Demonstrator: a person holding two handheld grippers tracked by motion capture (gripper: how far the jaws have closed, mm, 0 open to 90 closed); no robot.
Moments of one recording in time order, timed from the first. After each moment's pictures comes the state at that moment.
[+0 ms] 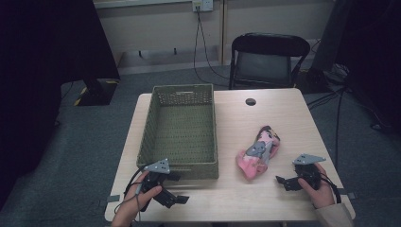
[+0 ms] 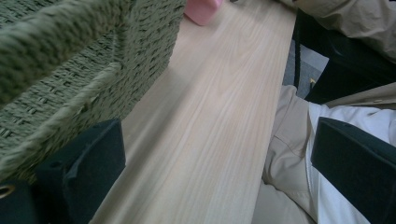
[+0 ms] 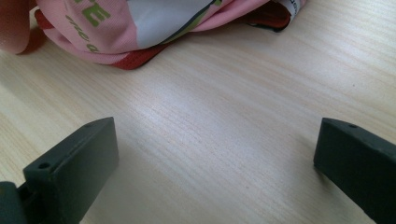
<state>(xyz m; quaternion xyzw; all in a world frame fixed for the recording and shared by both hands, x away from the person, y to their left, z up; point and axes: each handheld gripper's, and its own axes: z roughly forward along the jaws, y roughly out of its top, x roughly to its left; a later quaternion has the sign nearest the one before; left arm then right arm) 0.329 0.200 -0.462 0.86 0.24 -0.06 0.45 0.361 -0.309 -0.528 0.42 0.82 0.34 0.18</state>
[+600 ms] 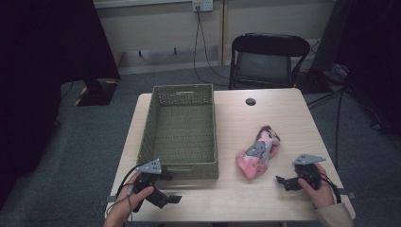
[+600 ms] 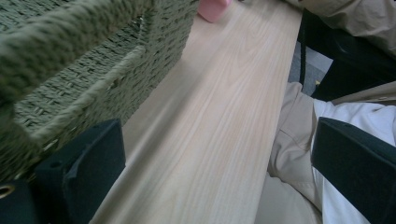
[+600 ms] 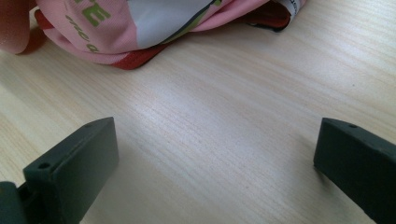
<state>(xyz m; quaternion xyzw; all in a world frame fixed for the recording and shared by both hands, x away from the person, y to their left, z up) 0.327 0.221 -0.462 0.85 0.25 -0.05 0.45 0.361 -0.309 -0.528 0.42 0.82 0.34 0.18</state>
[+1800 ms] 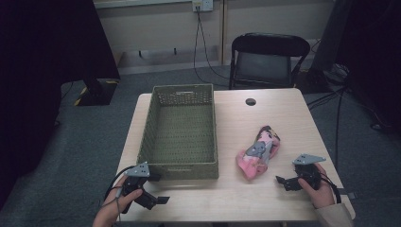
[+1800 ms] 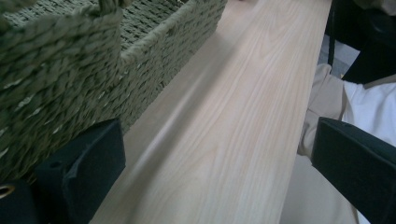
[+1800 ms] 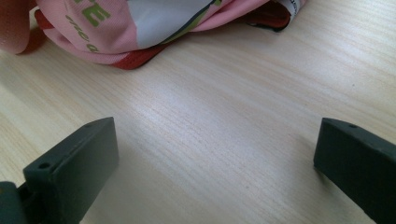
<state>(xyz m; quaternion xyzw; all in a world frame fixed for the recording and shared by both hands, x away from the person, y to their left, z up) 0.324 0.257 -0.477 0.86 0.26 -0.01 0.43 0.361 -0.309 -0.528 0.42 0.82 0.34 0.18</state>
